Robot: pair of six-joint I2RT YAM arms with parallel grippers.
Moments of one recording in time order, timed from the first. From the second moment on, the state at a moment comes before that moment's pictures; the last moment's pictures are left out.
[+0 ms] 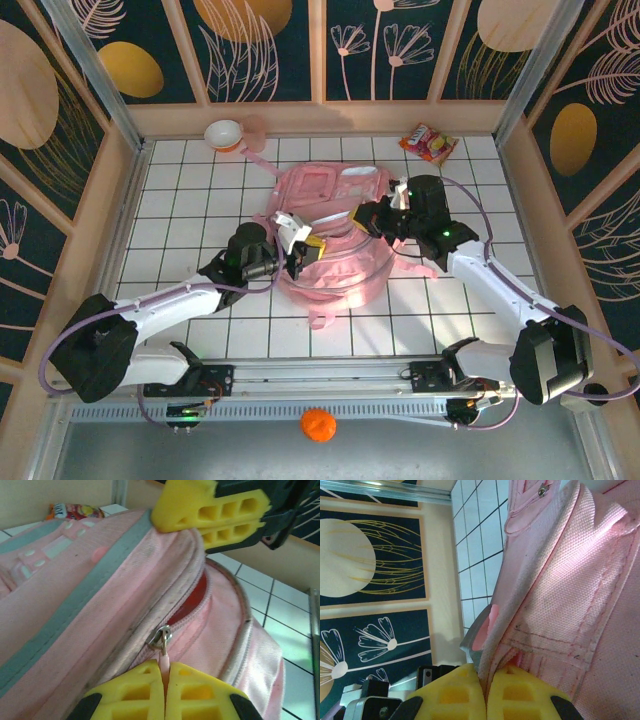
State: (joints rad) left arm -0.72 1.29 0.58 0.43 0.35 -0.15; right arm 0.44 1.23 0.89 -0.16 -0.60 1.09
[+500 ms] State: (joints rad) left arm -0.65 1.12 0.47 0.30 0.17 -0.16; right arm 0.31 1.21 0.91 -0.32 -0.70 0.98
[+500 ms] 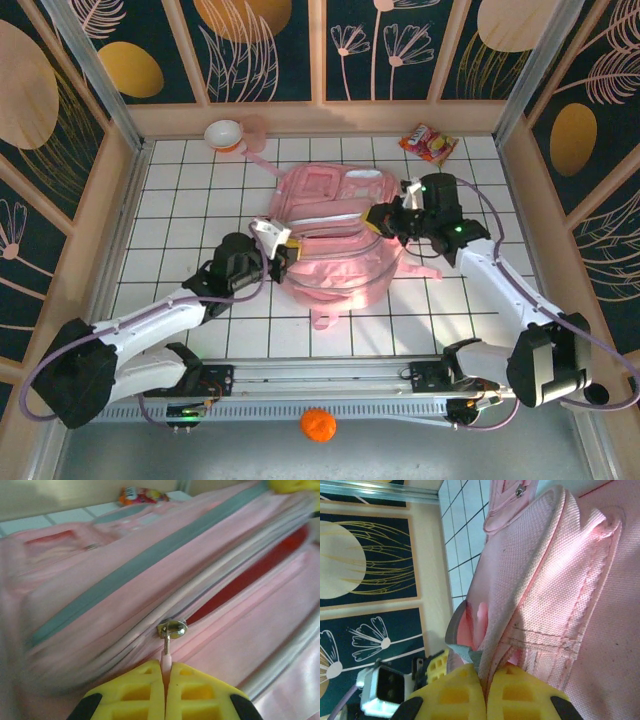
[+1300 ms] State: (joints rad) left arm -0.49 1.30 0.57 0.21 0.49 0.06; right arm 0.17 1.20 0.96 -0.45 -0.85 0.88
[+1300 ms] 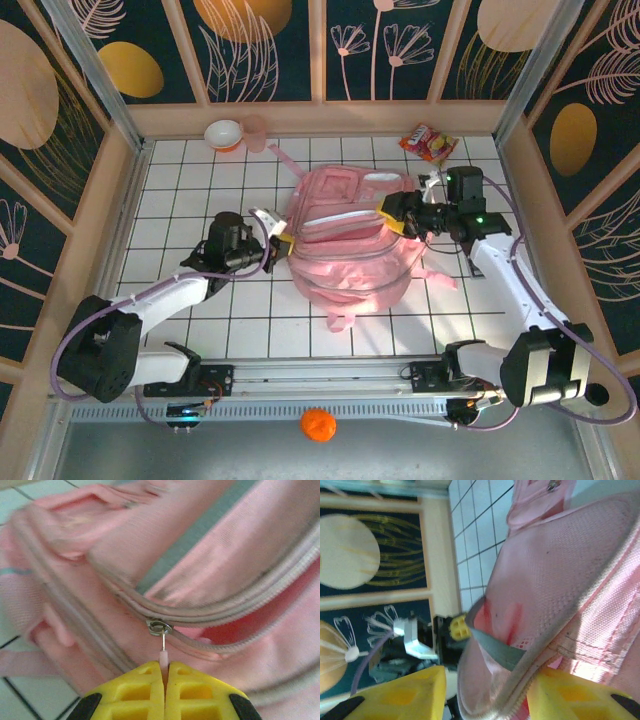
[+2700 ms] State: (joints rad) left arm -0.63 1.24 0.74 0.09 0.38 0.37; right arm 0.34 1.18 0.87 -0.18 -0.66 1.11
